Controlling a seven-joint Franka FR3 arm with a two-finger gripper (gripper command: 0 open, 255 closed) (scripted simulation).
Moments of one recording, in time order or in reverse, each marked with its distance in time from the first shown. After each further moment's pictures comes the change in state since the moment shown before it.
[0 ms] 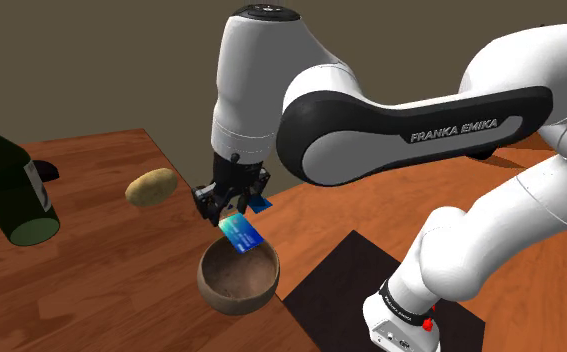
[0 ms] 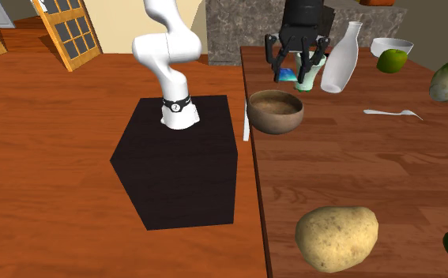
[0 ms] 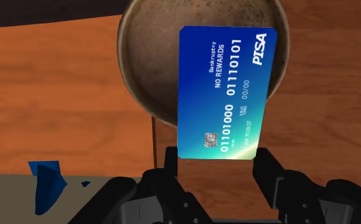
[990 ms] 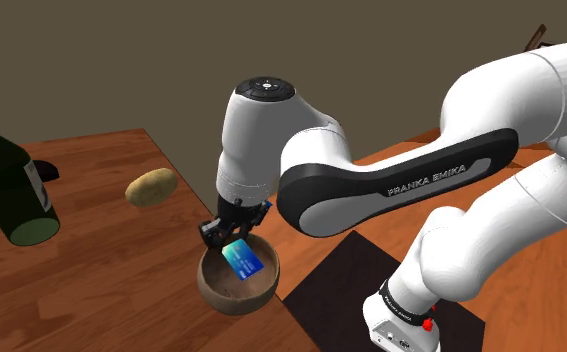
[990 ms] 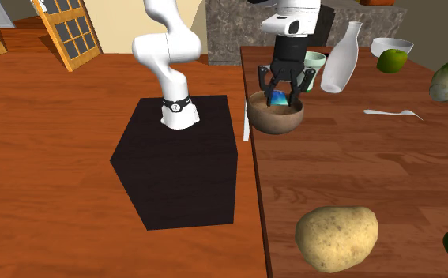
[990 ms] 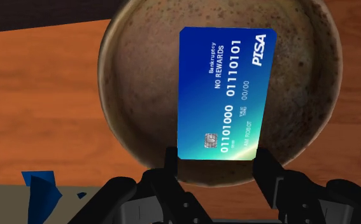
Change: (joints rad) arm 0.006 0.016 0.027 -0.176 0.000 0.189 0.030
